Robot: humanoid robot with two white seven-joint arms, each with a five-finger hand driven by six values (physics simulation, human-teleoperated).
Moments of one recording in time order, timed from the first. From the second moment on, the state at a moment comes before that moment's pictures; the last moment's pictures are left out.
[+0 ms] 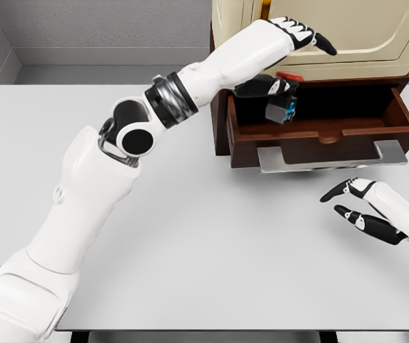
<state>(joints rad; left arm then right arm) -0.73 0.02 -0.49 -1.47 -0.54 -0.40 -0.32 0.26 -0.63 -0.10 -1.77 0.05 -0.61 0.37</state>
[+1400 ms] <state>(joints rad) -0.26 0.66 -0.03 -1.51 -0.36 -0.61 -0.49 0.23 -0.63 -0.10 -1.77 0.06 -0.61 0.37</state>
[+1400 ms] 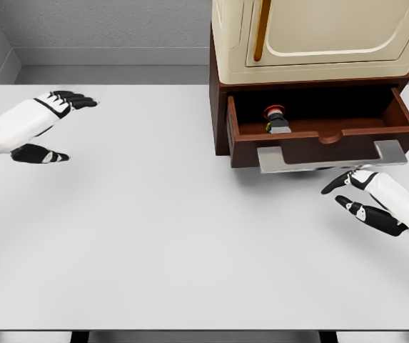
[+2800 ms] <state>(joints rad) -0.26 0.66 -0.01 -1.43 -0.35 -0.61 -0.56 0.12 -0.59 -0.03 -1.73 0.09 -0.61 0.37</state>
